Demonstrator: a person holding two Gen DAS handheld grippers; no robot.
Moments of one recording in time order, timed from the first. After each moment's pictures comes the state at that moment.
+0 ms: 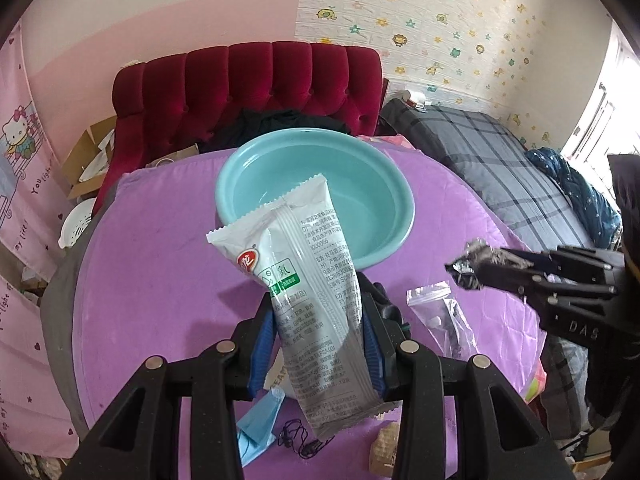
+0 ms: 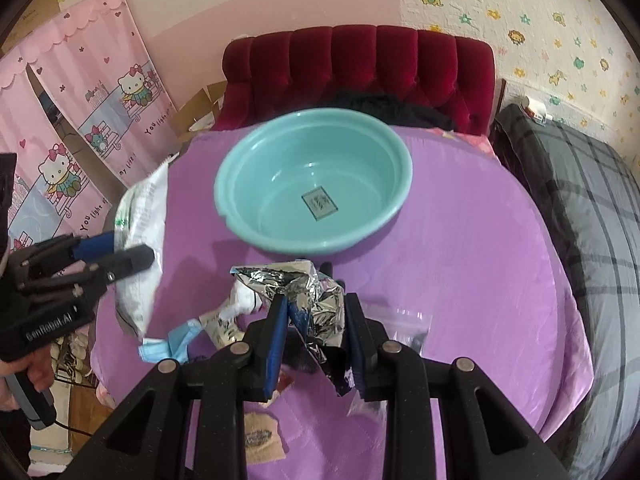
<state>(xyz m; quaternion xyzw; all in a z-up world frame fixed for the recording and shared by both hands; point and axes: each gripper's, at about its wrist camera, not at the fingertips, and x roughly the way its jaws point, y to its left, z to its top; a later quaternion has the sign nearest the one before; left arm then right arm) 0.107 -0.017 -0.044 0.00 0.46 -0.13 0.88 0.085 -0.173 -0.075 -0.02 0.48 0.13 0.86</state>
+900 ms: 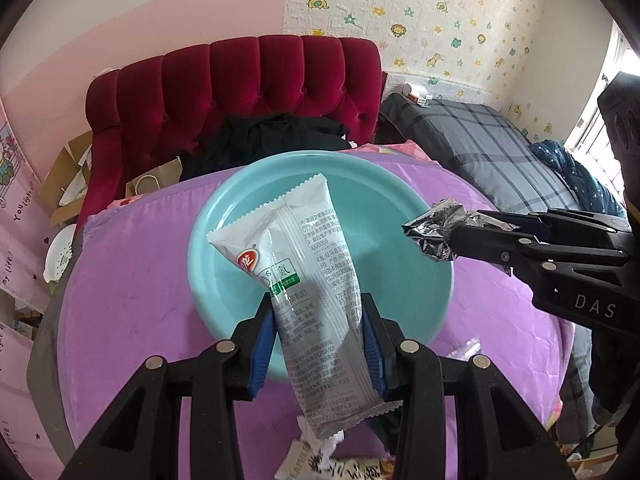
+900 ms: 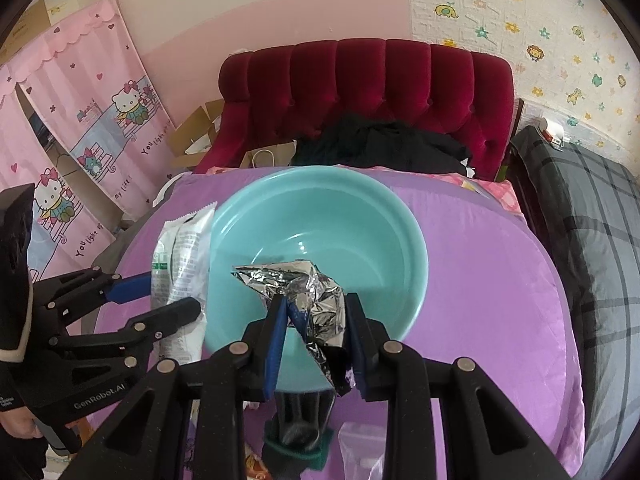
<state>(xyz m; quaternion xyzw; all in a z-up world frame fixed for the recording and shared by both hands) 0.223 -0.036 -0.071 0.01 0.47 -0.15 0.87 0.223 -0.158 -0.077 -0.01 0.47 0.15 0.87</state>
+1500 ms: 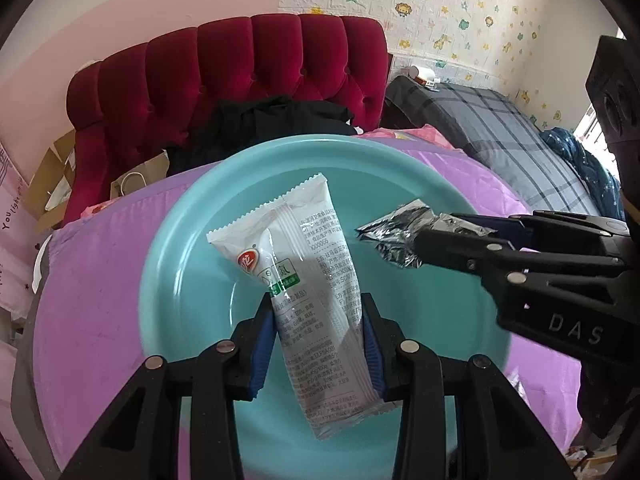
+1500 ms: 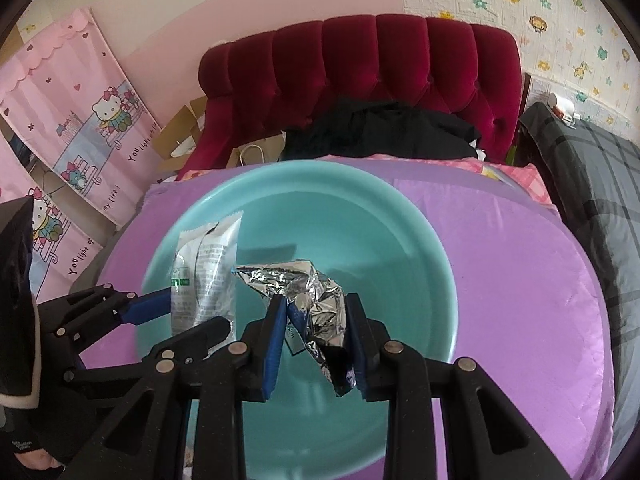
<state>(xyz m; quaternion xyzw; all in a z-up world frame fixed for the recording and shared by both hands) 0.286 -0.057 -0.126 0.03 0.49 -0.15 0.86 0.302 -0.156 -0.142 0.02 0.49 0.14 0.86</state>
